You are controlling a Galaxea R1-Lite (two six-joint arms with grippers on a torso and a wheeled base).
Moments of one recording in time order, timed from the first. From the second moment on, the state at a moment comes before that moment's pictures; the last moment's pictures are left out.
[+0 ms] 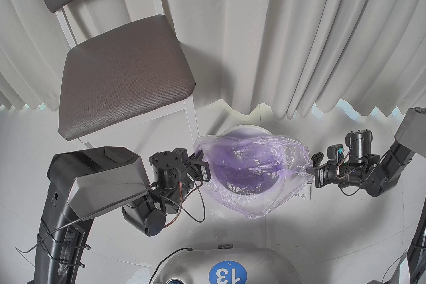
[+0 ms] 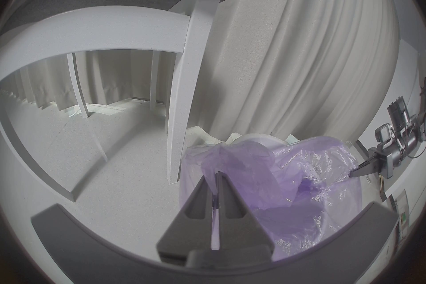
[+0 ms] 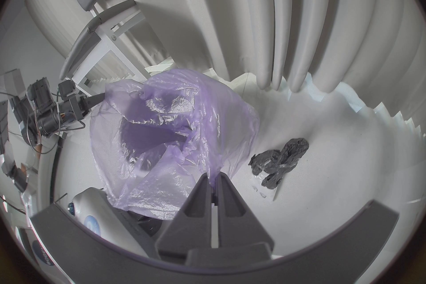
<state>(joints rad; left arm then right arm) -0.54 2.49 -0.97 -1.40 0.17 -0.19 0.14 2.15 -0.68 -0.87 0.28 -0.08</state>
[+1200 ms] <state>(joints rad) -0.50 2.58 -1.09 -1.42 0.18 -0.23 0.15 2.32 -0.73 -0.94 0.25 -0.18</state>
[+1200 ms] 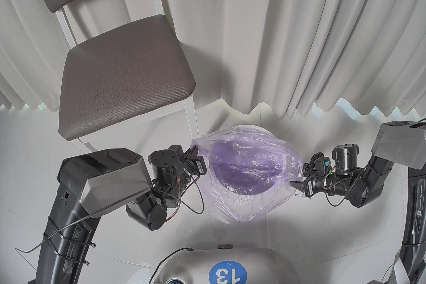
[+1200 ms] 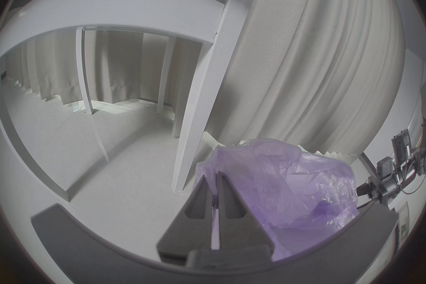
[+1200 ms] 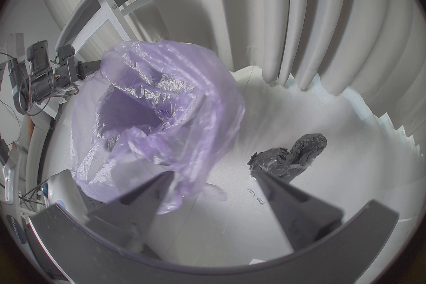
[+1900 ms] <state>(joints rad) -0.50 2.57 -1.08 -1.43 0.18 -0.23 0.21 2.01 -0.94 -0.54 0.28 -0.33</state>
